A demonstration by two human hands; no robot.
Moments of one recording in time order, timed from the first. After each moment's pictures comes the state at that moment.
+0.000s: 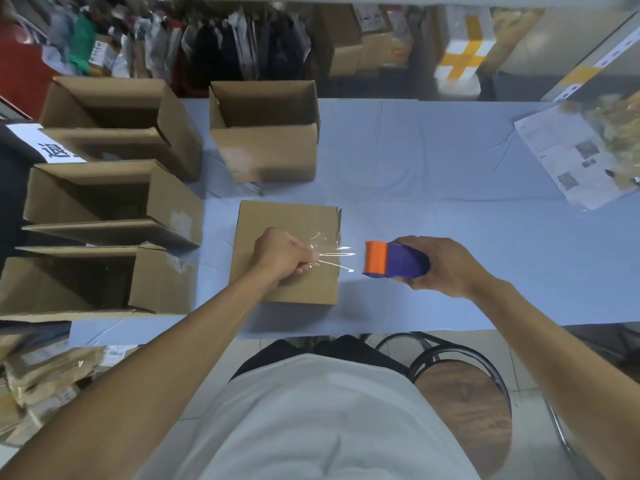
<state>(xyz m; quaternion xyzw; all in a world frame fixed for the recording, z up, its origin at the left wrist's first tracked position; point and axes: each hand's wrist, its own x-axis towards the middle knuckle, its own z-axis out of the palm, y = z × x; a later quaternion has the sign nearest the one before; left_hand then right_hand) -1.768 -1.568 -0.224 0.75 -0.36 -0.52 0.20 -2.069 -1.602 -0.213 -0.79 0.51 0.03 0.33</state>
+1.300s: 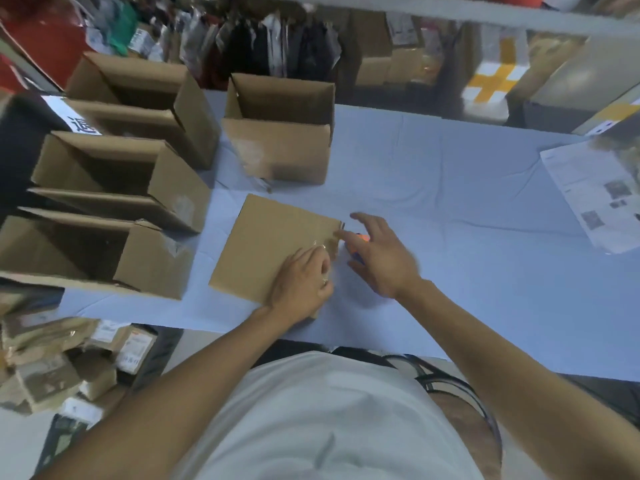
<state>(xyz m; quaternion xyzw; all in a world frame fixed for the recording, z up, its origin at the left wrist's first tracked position) -1.821 -1.532 -0.252 0.68 -0.66 -0.25 0.19 -1.992 -1.622 -0.261 -0.91 0.39 -0.03 0.15</state>
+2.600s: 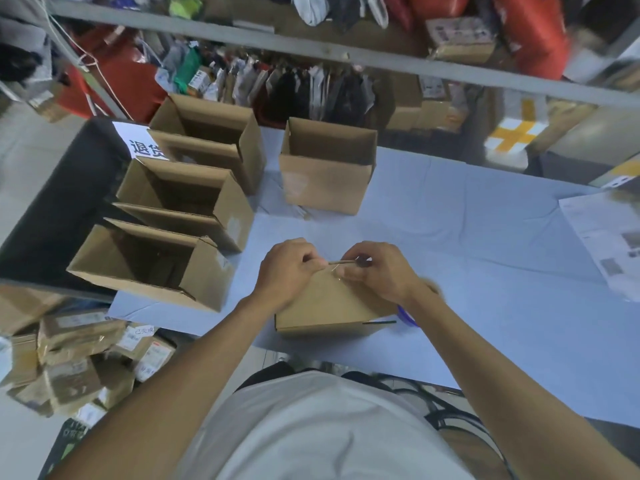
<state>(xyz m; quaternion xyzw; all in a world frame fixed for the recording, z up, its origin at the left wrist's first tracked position) -1.729 -1.539 -0.193 0.74 -0.54 -0.31 0.26 -1.915 -1.615 -0.187 -0.76 0.46 -0.07 0.45</state>
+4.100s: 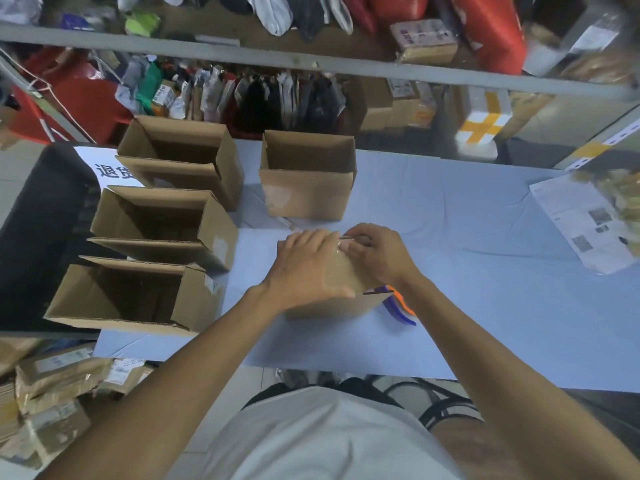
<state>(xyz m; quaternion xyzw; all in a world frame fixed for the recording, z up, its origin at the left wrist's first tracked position) -1.734 -1.575 -0.188 0.62 -0.76 -0.16 0.08 -1.908 -1.644 -0.188 -0.71 0.55 -0.16 0.41</state>
